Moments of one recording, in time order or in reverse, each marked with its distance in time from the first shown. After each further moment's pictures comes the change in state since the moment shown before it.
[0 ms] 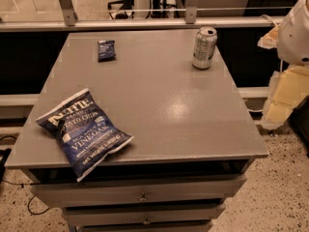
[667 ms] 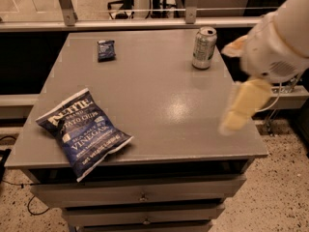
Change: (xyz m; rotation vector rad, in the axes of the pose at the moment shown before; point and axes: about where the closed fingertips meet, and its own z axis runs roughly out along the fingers) arm -0.065 0.017 0.030 -0.019 -0.208 -0.042
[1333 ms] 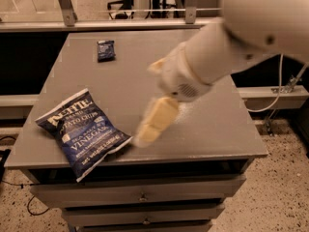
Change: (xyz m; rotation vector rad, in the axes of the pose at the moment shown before) arm -0.123 0.038 0.086 -0.135 -0.293 -0.023
